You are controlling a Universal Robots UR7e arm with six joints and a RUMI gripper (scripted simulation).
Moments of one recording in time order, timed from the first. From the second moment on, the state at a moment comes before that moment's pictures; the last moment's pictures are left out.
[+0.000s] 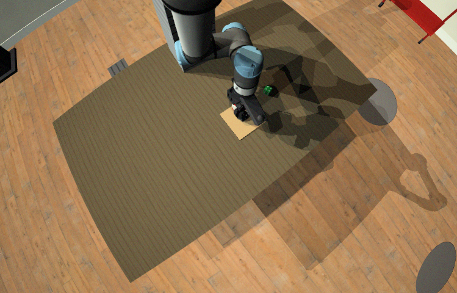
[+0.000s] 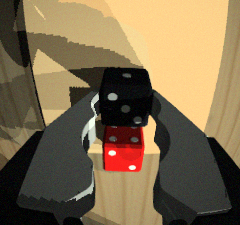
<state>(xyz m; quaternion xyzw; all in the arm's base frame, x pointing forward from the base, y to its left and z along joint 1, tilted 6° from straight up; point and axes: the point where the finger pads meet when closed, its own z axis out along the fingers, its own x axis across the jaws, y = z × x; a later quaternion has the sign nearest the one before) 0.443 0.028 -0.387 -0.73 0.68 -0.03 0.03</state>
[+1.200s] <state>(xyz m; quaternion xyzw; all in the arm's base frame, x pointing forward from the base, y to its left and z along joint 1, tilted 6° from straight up) 0.443 0.028 -0.387 -0.73 0.68 -0.03 0.03</state>
